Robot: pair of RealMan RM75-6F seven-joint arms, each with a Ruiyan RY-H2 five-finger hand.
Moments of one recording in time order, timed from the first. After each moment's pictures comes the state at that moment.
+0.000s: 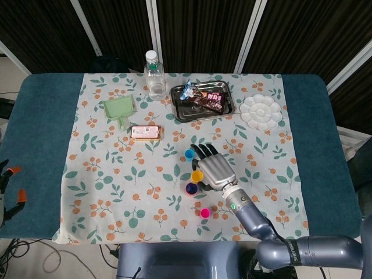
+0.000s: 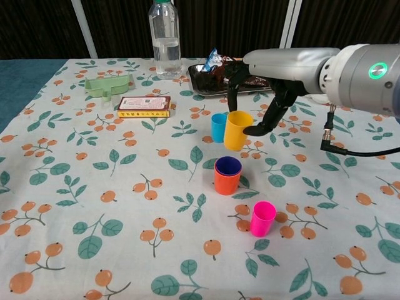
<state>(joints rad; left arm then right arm) -0.02 -1.14 -0.10 -1.77 1.36 1.55 0.11 0.91 -1.40 0.20 -1.96 -0.74 1.07 -0.69</state>
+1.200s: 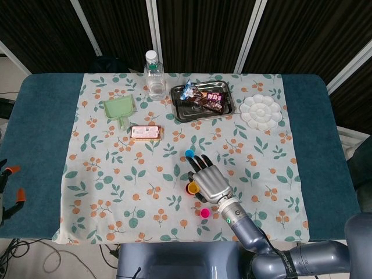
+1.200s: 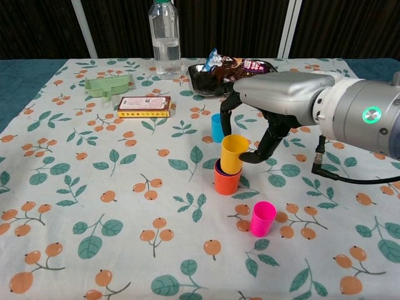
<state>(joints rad) -0.02 -1.14 -0.11 -1.77 1.36 1.55 0.10 0.91 -1.50 0.11 -1.96 -0.79 1.18 -0.78</state>
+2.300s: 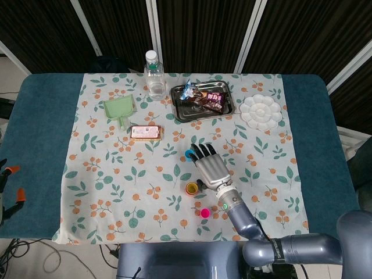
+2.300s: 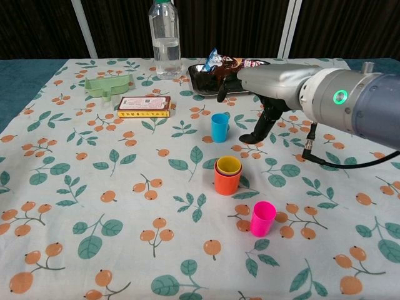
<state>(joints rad) -0.02 -1.14 -0.11 -1.77 1.36 1.55 0.10 0.95 -1.55 0.21 -1.81 -0.65 1.14 -0.78</state>
